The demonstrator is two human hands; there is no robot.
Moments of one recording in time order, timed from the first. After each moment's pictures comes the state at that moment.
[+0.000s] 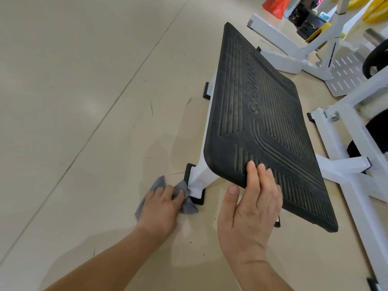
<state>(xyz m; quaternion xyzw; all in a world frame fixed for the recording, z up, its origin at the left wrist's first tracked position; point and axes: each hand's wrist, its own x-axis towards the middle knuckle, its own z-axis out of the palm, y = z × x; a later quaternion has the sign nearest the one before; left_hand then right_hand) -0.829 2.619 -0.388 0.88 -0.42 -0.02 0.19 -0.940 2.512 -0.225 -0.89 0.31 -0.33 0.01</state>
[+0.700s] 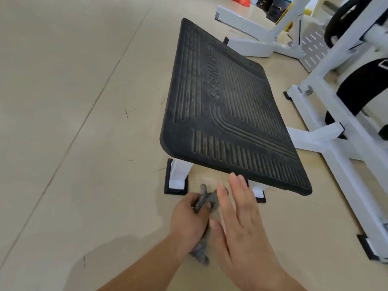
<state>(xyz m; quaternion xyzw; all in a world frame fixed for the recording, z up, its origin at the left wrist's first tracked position) -0.927 2.564 -0.285 0.71 -0.10 -0.38 0.58 -1.043 2.504 -0.217 -0.98 0.15 -0.14 0.07</state>
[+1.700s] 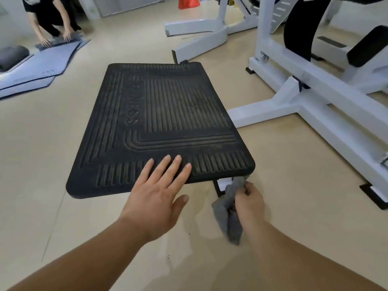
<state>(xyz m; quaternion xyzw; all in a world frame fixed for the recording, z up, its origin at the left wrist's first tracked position) -0.950 2.489 -0.164 0.80 -0.59 0.02 -0.11 -1.111 2.327 -0.298 -0.54 0.59 -0.26 0.53</state>
